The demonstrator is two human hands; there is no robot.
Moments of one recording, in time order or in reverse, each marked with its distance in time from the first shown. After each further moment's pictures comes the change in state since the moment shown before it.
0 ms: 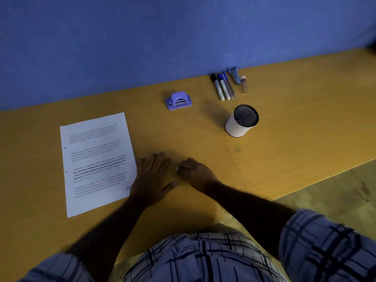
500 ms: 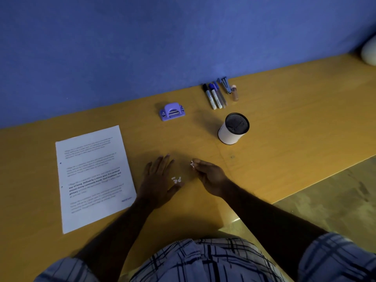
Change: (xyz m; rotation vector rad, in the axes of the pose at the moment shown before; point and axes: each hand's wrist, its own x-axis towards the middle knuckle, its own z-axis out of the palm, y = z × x) left_hand 0.030 0.024 -0.017 -0.077 -0.025 -0.029; right_hand -0.014 0.023 -0.030 2.040 0.469 0.946
